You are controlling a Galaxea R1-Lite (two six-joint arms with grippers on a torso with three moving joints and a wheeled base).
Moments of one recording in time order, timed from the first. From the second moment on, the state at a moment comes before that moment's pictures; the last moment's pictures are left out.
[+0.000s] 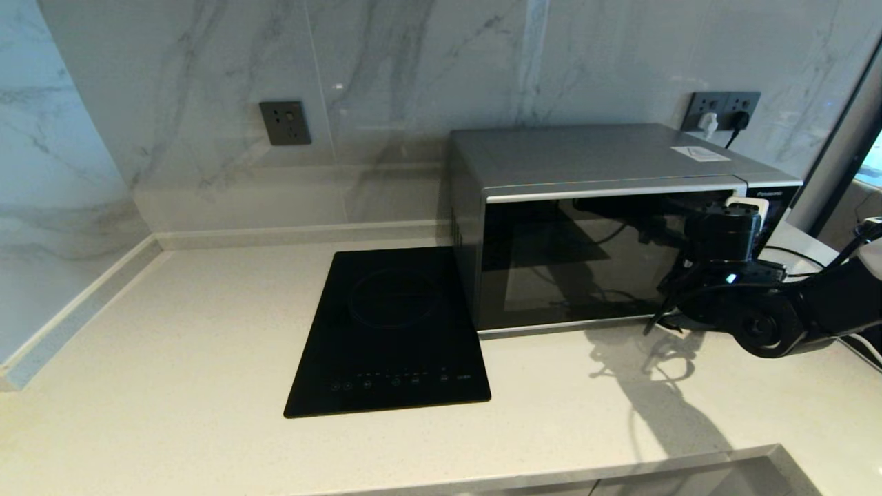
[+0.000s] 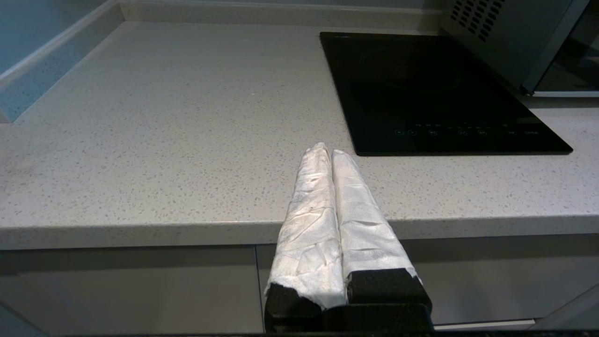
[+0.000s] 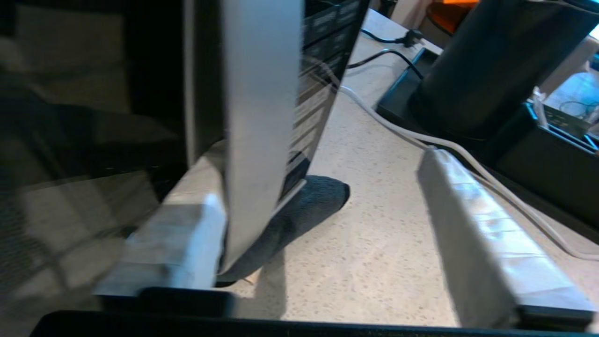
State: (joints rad) left arm 0.00 0.00 0.00 -0.01 0.02 -0.07; right arm 0.13 2.04 -1.06 -0.77 -1.02 0.09
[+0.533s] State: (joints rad) left arm 0.00 0.00 0.00 -0.01 0.02 -0.07; right arm 0.13 2.04 -1.05 -0.77 -1.02 0.12
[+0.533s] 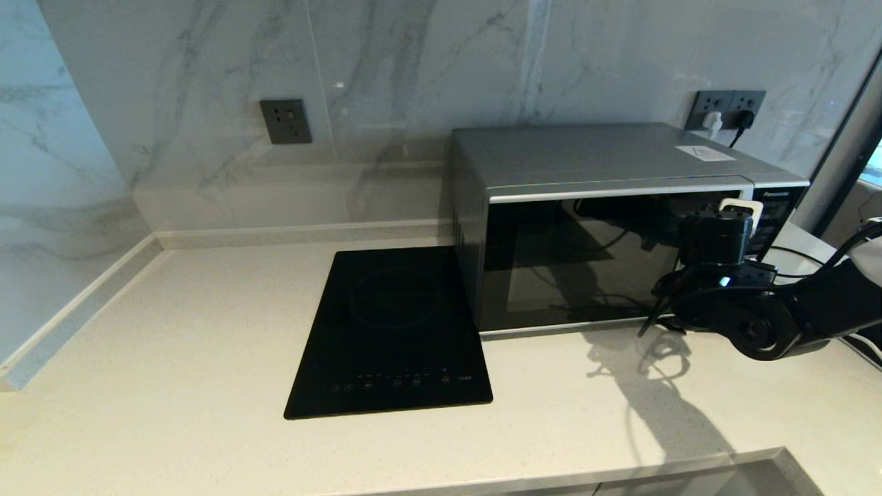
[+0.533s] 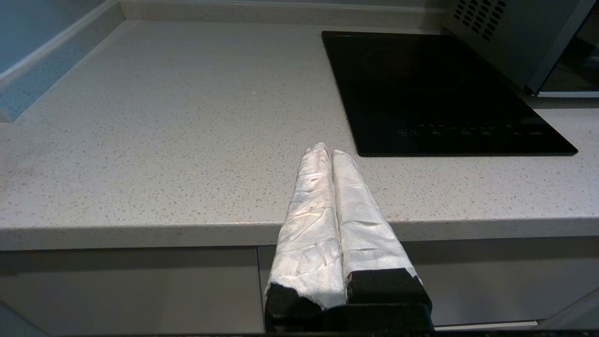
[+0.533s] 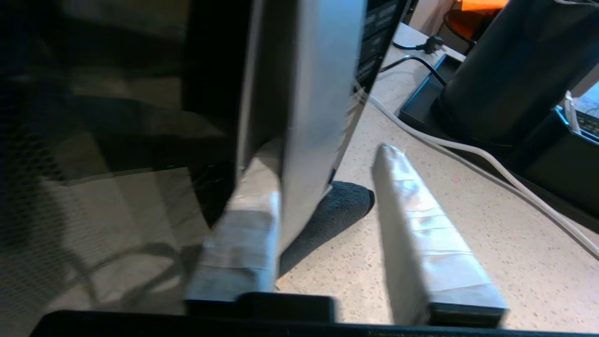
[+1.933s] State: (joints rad) left arm 0.00 0.00 0.00 -0.01 0.02 -0.07; right arm 0.26 1.87 -0.84 -0.79 -1.03 0.12
